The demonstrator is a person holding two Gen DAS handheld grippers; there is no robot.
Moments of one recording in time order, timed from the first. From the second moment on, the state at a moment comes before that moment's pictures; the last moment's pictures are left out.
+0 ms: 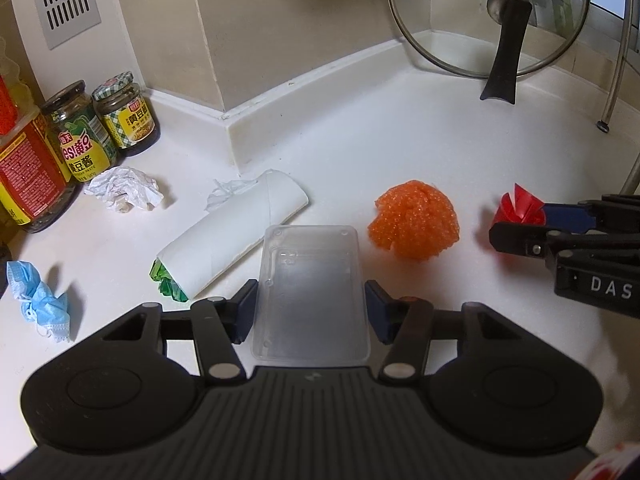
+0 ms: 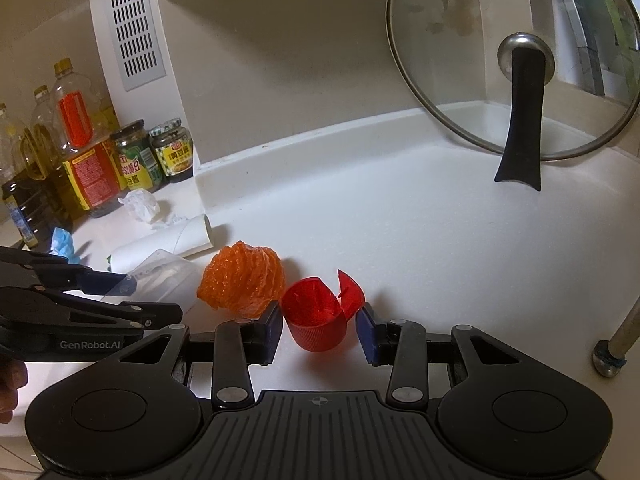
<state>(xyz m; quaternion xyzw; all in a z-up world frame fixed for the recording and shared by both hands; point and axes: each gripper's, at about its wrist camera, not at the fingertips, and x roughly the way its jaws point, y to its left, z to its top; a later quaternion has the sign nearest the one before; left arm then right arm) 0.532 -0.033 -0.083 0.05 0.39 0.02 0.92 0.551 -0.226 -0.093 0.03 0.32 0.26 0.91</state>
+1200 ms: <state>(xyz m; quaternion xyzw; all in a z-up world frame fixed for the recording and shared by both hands) 0.390 -0.029 -0.022 0.00 0.33 0.02 0.94 0.453 -0.236 -0.049 0.06 0.30 0.30 0.90</state>
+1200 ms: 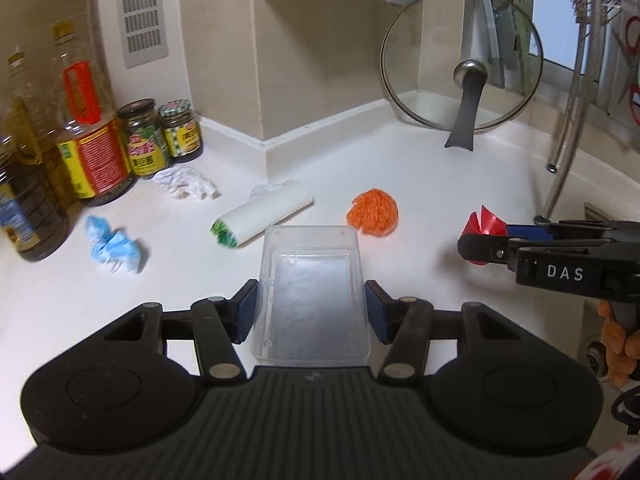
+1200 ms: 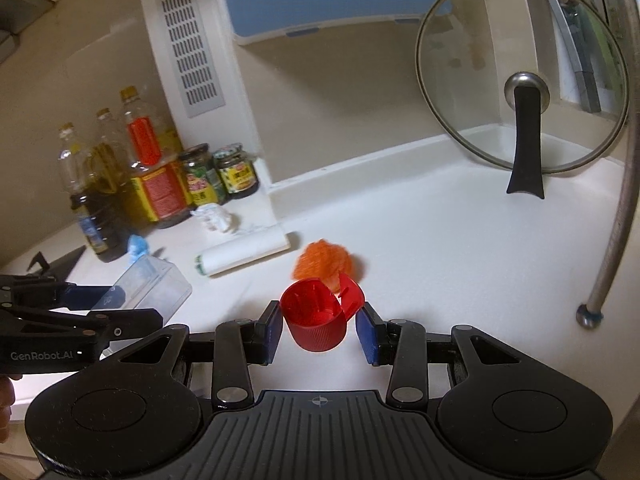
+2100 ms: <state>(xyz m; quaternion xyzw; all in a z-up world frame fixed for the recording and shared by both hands) 0.207 0.024 -0.089 -0.07 0.41 0.01 0.91 0.265 -0.160 -0.118 0.03 0.42 0.33 0.84</state>
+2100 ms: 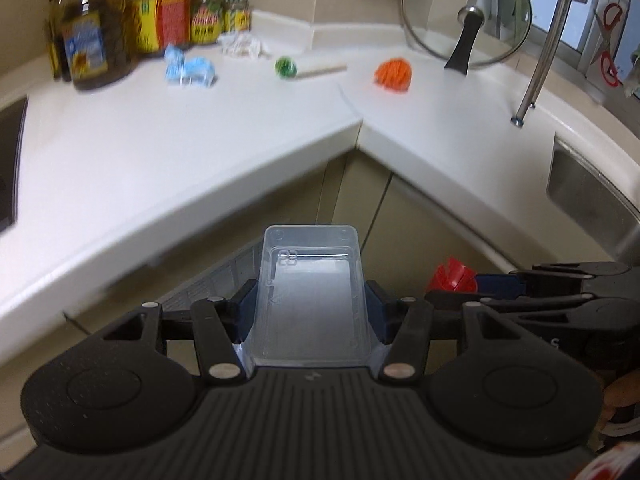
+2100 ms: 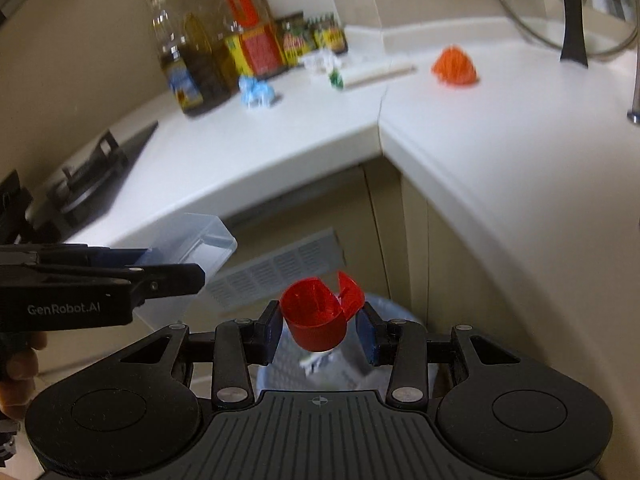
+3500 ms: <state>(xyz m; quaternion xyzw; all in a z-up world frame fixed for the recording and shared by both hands) 0.253 0.029 -0.266 -0.14 0.52 0.04 0.84 0.299 -0.144 -0.269 0.00 0.50 0.29 0.82</state>
